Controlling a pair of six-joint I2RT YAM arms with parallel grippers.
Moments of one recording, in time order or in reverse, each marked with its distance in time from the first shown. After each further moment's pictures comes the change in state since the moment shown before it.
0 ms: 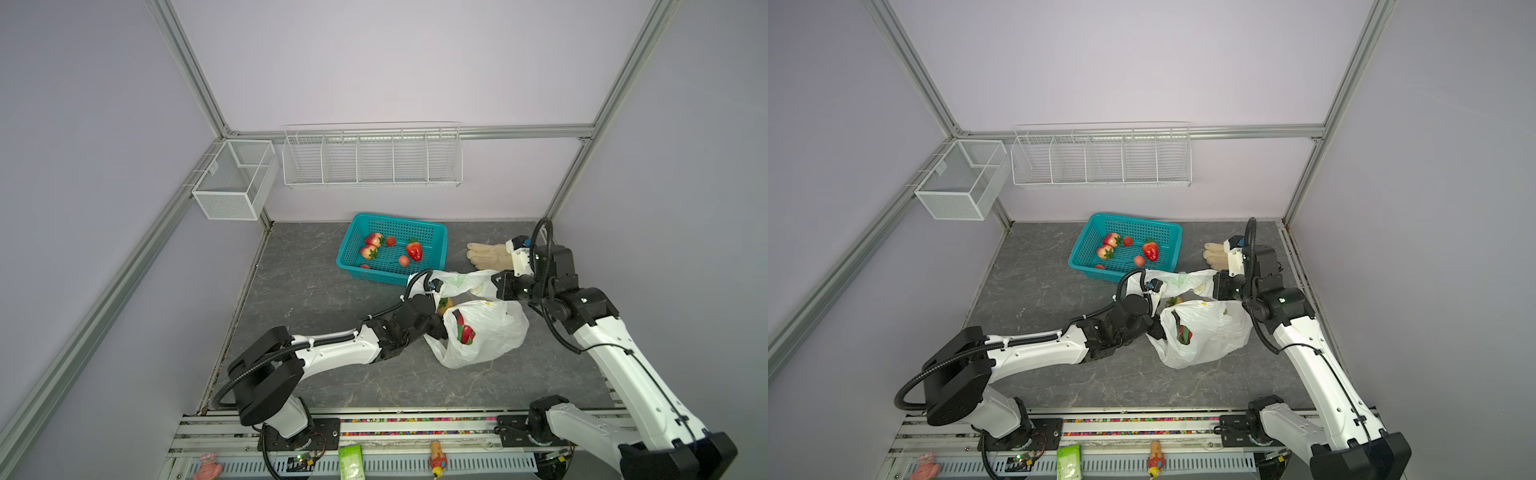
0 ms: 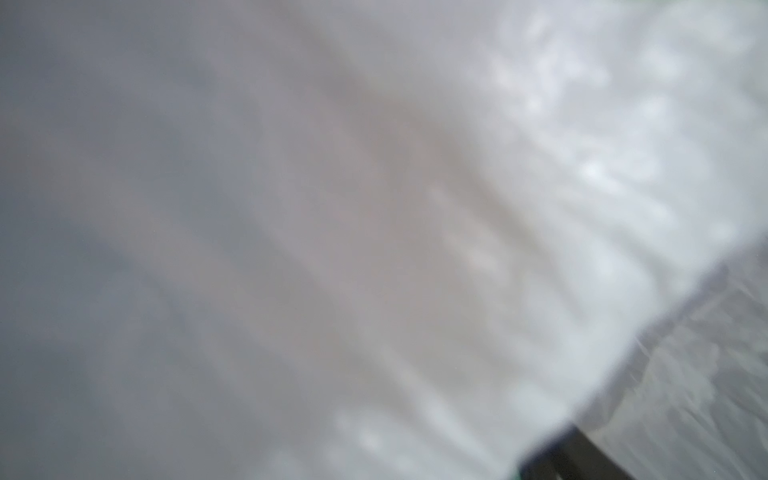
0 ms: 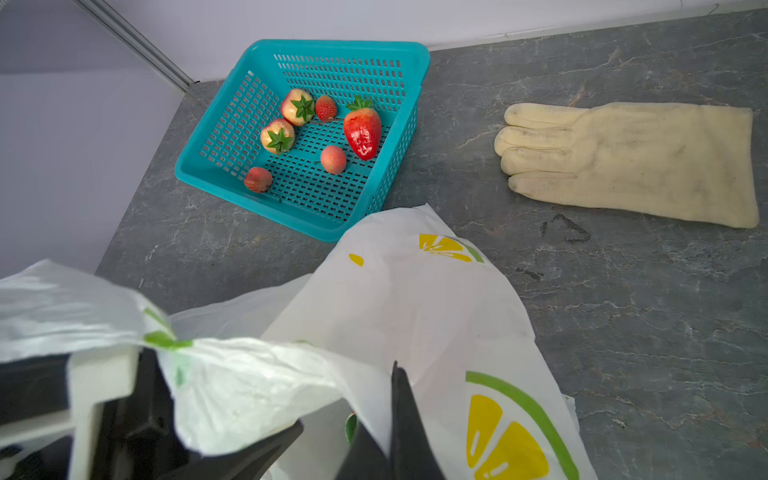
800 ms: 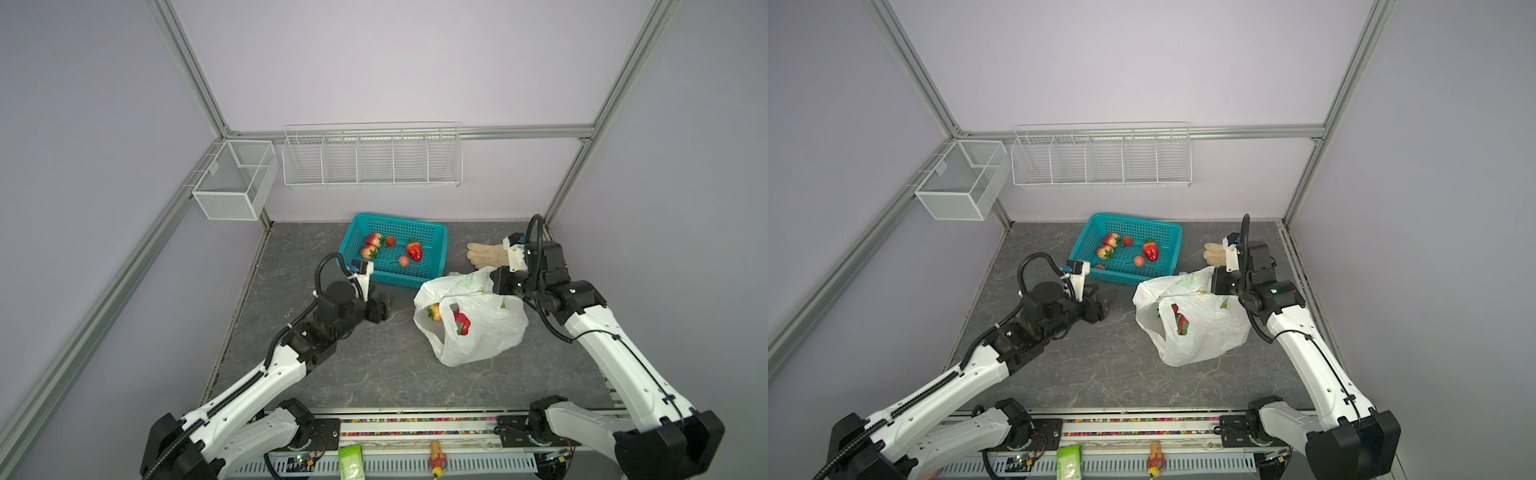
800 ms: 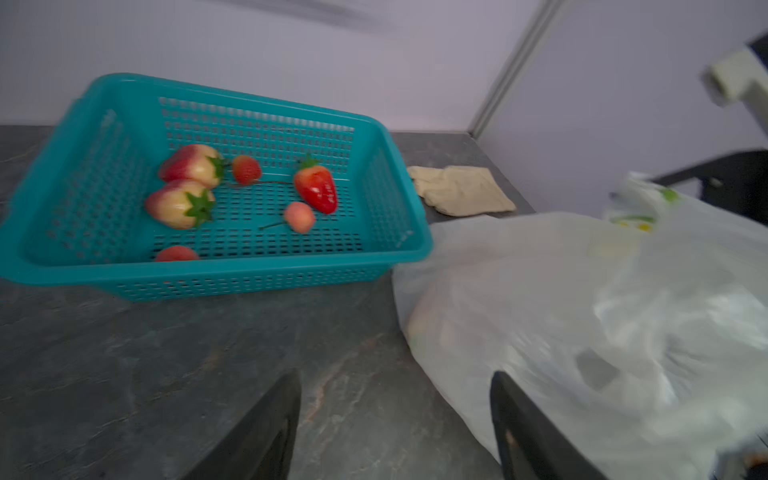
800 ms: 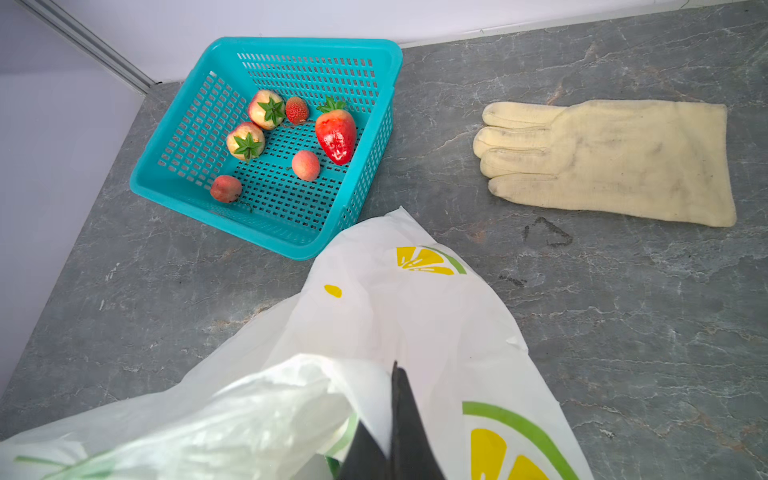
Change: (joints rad) left arm 0.449 -0.448 -0.093 -0.269 0.106 -0.035; right arm -0.003 0.066 0.005 0.047 0.052 0.002
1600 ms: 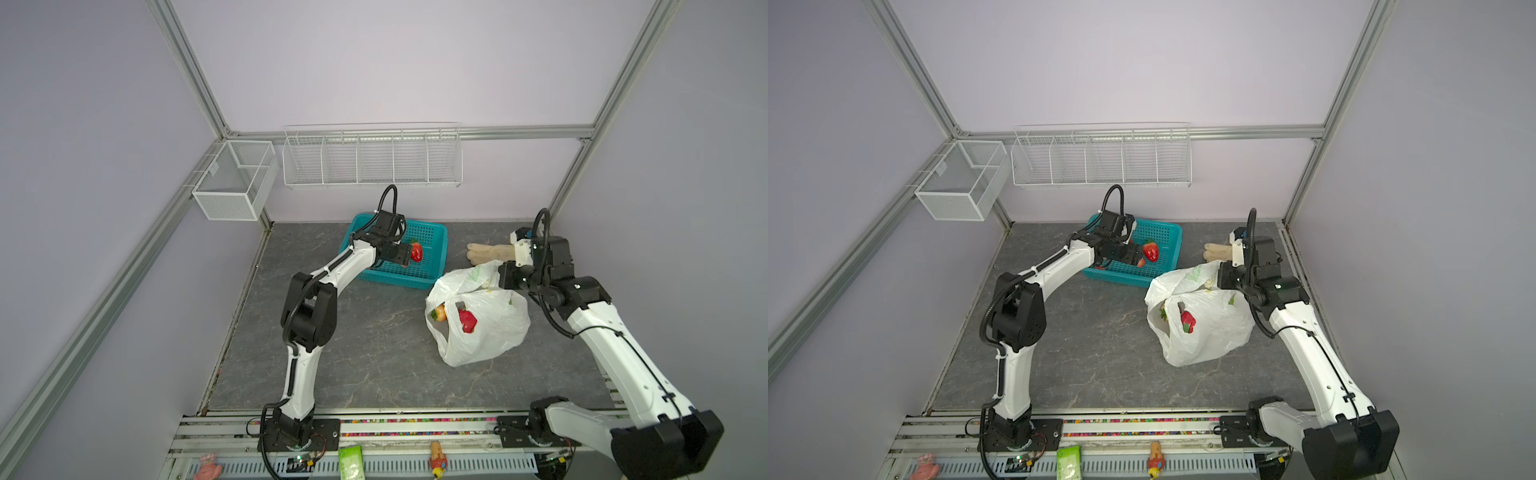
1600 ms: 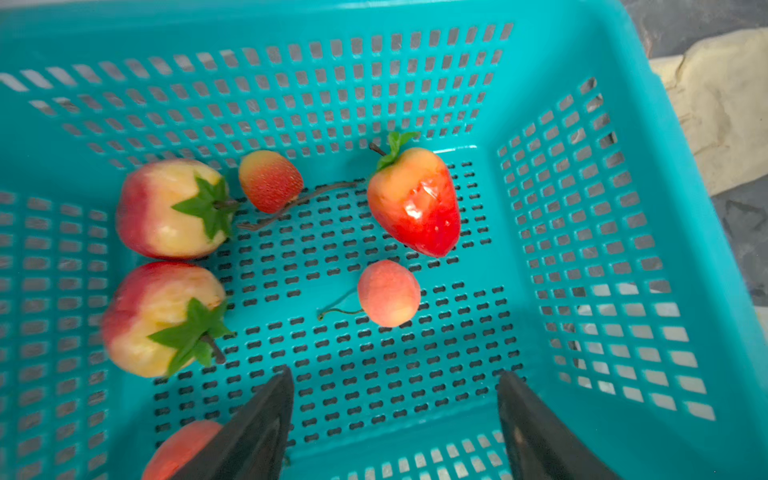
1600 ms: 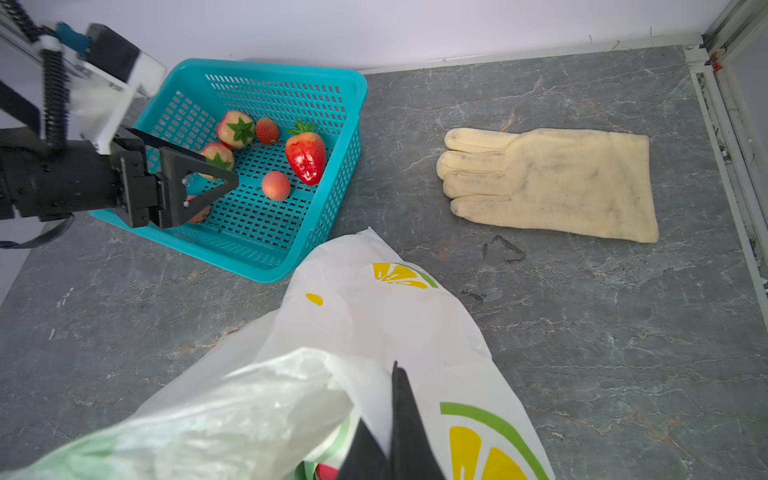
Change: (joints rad) left arm 0.092 1.091 1.067 -0.475 0.077 0.304; right arm -0.043 0.019 0.052 -0.018 0.056 -0.048
